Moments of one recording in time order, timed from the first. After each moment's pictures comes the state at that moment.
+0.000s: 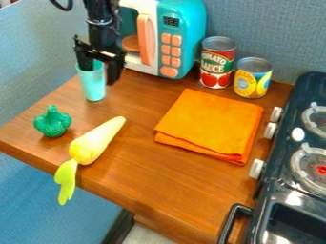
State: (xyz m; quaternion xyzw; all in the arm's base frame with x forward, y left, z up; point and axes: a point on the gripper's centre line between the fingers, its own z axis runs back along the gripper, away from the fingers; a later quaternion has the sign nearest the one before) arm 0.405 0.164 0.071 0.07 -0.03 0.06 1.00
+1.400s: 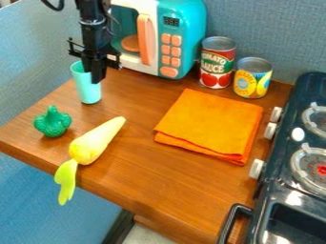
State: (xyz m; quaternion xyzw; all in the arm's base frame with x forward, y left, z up) arm 0.394 0.168 0.074 0.04 -0.03 0.06 1.00
